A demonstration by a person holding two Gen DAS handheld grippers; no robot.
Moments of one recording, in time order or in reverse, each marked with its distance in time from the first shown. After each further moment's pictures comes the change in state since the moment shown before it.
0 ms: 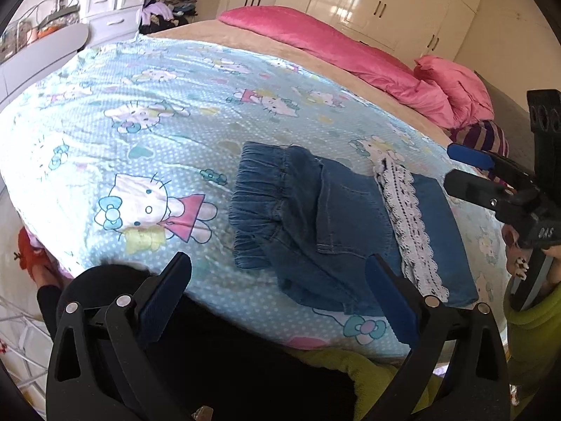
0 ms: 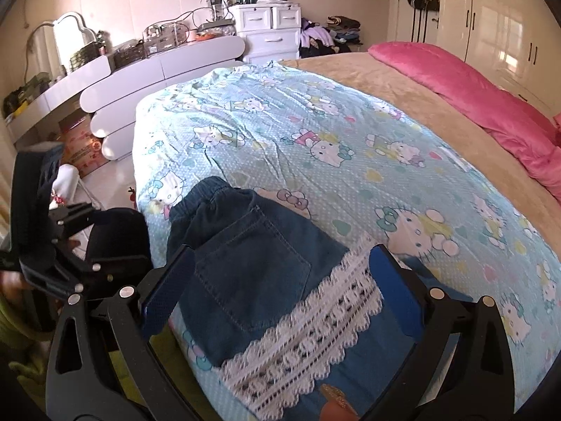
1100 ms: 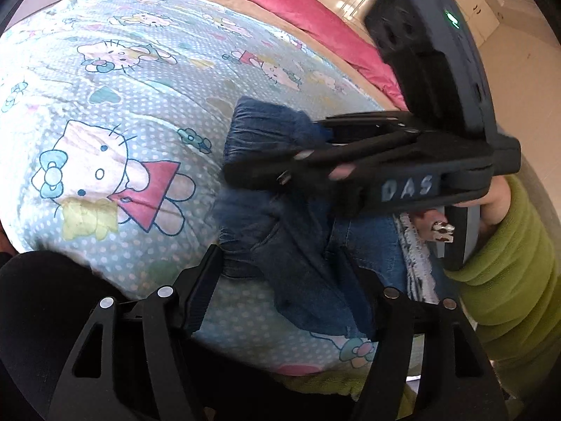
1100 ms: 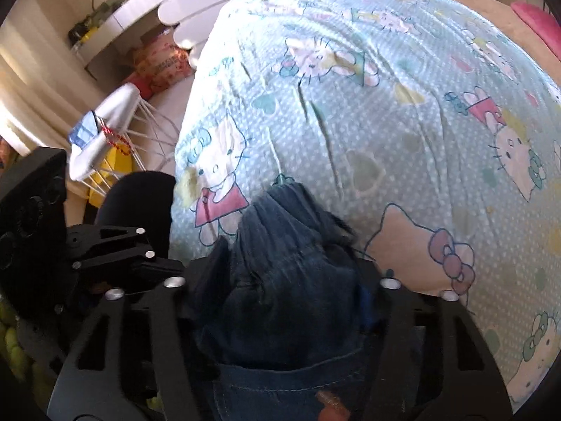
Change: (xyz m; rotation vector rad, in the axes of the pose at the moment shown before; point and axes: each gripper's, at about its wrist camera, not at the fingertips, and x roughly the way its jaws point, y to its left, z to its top) left arm 0.058 0.021 -0.003 -0.138 0.085 -0.170; right arm 0.159 0.047 0.049 -0.185 0.333 0.452
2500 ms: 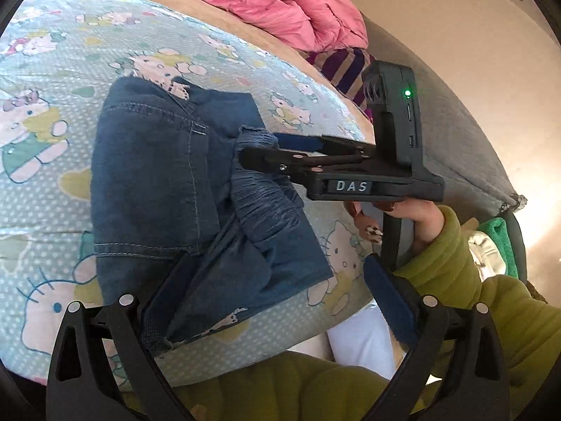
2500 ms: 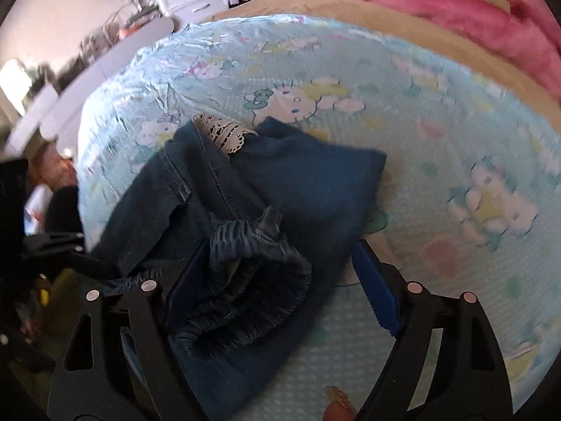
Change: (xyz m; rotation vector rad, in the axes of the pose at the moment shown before) left arm 0.064 -0.176 -0.024 0.296 0.278 -0.406; right arm -0.152 -0.080 -0.238 0.529 -0.262 -0.398
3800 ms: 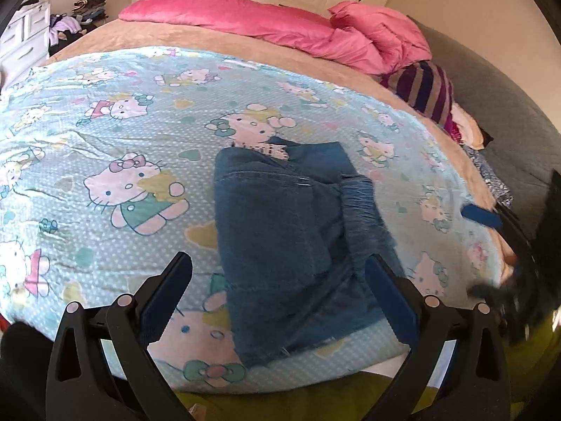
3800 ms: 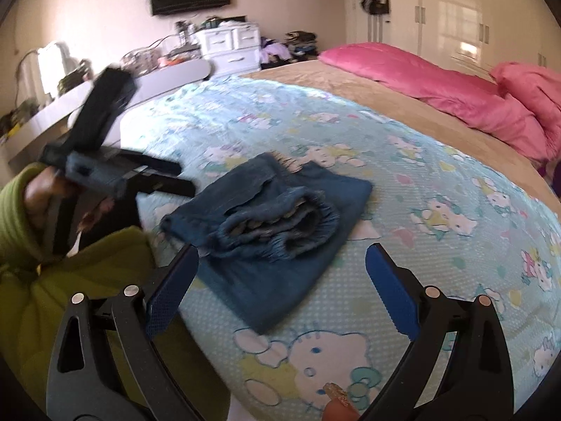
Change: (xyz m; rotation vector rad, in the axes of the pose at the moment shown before) left arm -0.043 -0.002 0.016 0.054 -0.108 0.435; right arm -0.116 0.068 -0.086 -0.234 -0.256 -0.035
